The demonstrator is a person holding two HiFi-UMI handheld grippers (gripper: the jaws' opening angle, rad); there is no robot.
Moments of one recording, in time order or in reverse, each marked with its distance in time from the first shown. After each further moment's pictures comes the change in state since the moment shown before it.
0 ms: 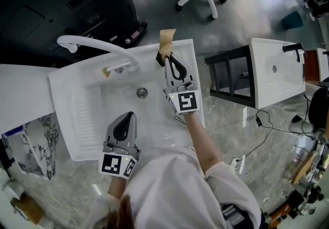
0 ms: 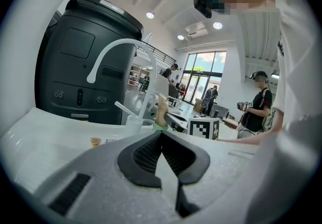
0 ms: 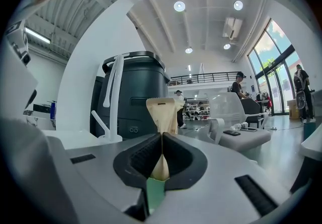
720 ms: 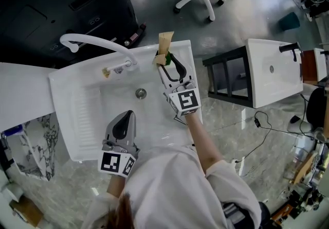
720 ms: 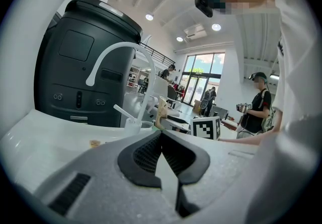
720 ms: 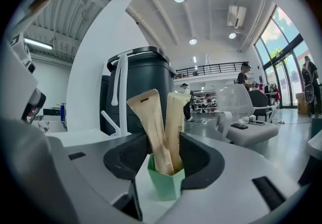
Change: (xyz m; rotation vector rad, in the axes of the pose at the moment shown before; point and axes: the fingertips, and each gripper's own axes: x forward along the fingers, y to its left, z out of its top) left arm -0.002 -0.002 0.006 0.004 -0.021 -0.010; right arm -0.005 0.011 -0.004 0.029 0.087 0.083
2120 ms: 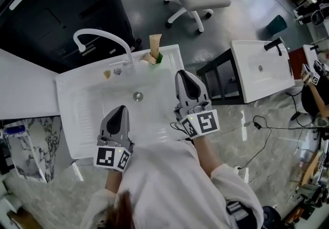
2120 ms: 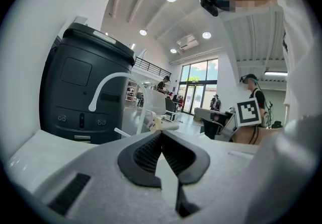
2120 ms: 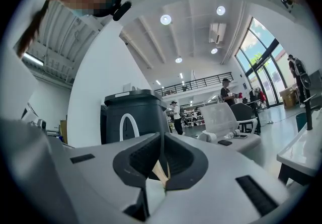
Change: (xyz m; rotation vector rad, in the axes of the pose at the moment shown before) left arm -0.049 -0.027 0.042 0.084 -0.149 0.010; right arm -0.143 0.012 0.135 0.109 -0.210 -0.096
